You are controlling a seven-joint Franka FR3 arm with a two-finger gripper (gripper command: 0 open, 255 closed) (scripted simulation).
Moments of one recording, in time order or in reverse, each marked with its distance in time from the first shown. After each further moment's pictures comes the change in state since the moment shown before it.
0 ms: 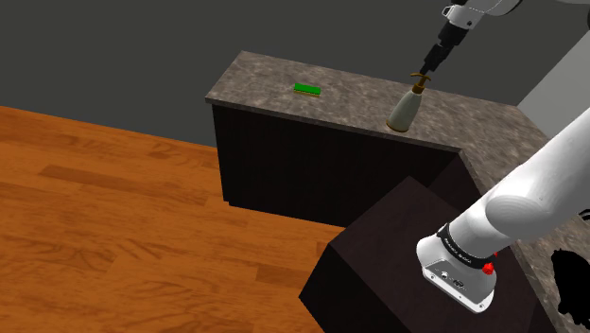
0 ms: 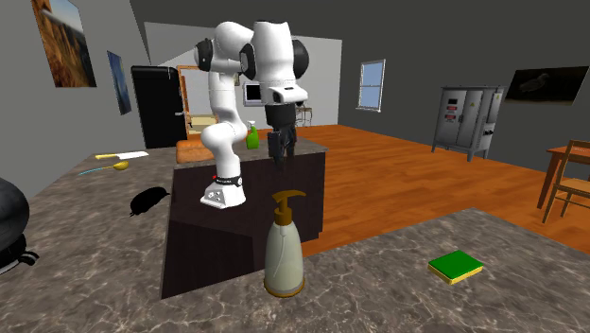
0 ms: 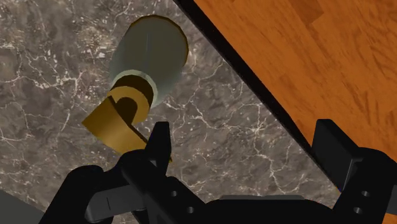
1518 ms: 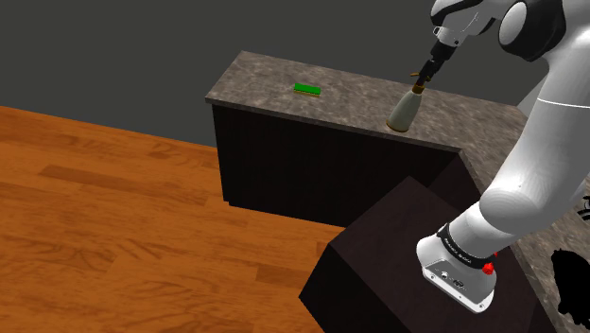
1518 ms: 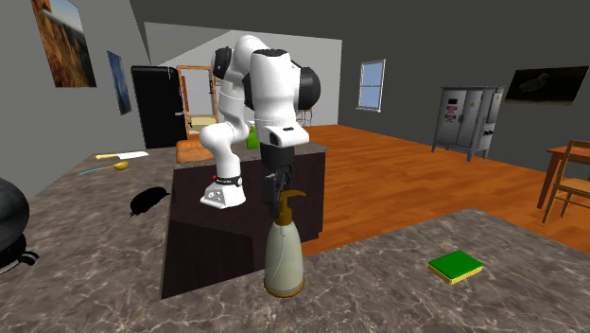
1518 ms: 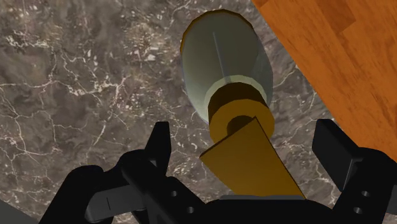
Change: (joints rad) arm -0.148 0.372 -0.014 0.226 0.202 0.043 -0.223
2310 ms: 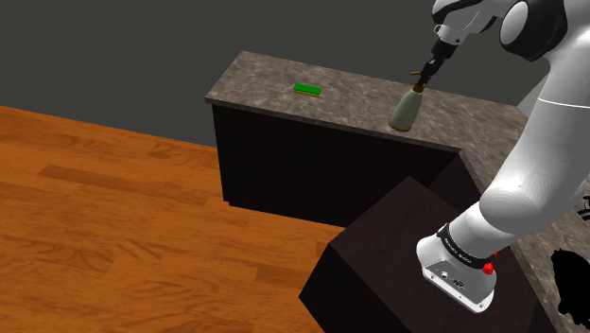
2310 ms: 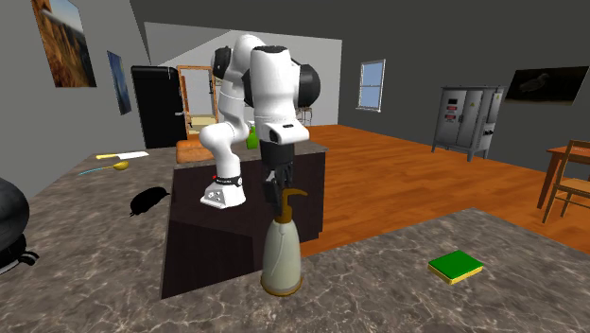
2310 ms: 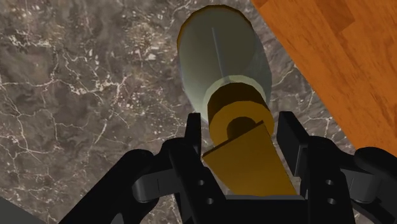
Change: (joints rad) arm 0.000 -0.005 -0.002 0.009 -0.004 -0.013 0.002
